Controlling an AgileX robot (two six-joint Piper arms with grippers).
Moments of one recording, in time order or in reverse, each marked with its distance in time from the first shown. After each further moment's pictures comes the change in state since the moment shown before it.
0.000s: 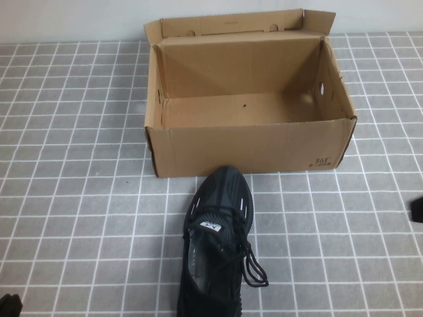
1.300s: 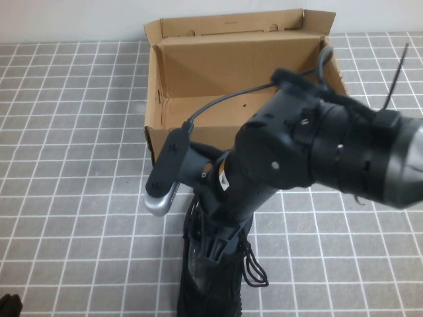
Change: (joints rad) right arm 0.808 0.760 -0.628 -0.560 -0.106 -0.088; left arm 0.000 0.000 0.000 0.000 0.000 0.000
